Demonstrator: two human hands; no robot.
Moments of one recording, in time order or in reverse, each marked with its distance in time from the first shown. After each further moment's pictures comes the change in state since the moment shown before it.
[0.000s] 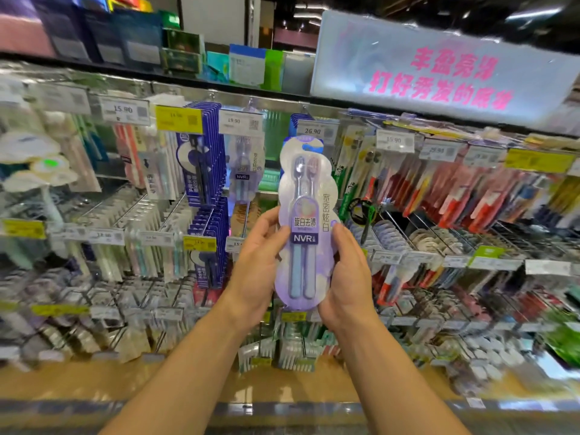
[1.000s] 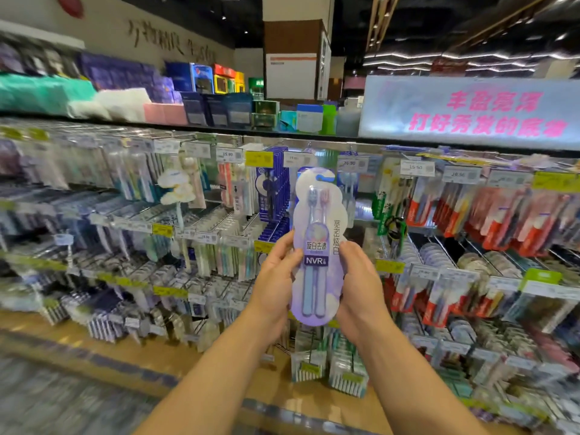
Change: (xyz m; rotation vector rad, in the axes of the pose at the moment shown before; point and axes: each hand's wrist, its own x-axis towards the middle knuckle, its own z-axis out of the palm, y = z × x) left_hand -0.137 0.043 0.033 0.038 0.213 0.047; right_hand -0.115 -0.046 0.010 -0.077 -0.182 0.142
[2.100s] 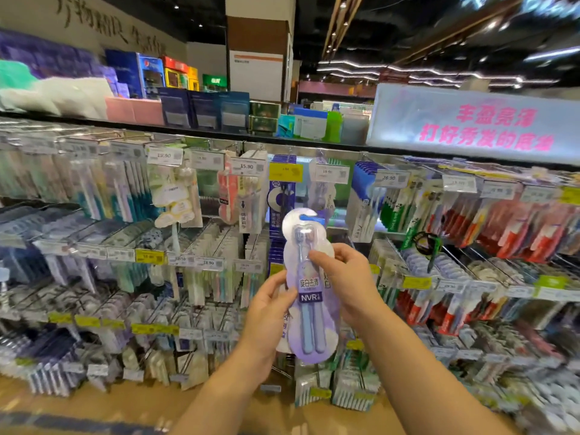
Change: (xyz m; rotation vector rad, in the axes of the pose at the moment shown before) left_hand 0.092 0.014 -0.170 0.139 -0.094 -0.076; right_hand 0.093 0.076 0.126 -0.477 0.134 -0.089
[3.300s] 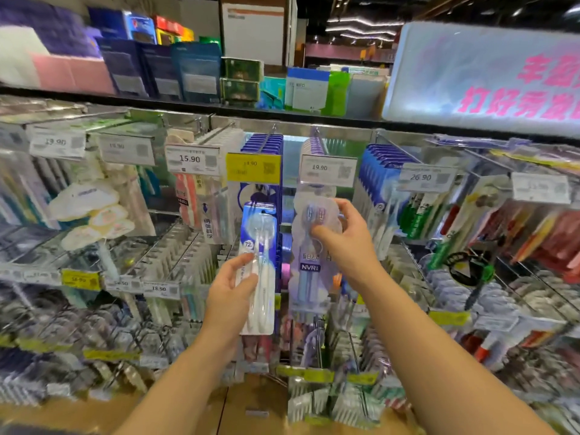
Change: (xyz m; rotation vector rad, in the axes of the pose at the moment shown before) left_hand 0.195 -0.039 -0.006 0.255 0.297 -0.019; right_hand 0.232 0.031 -0.029 -0.244 -0.097 -0.201
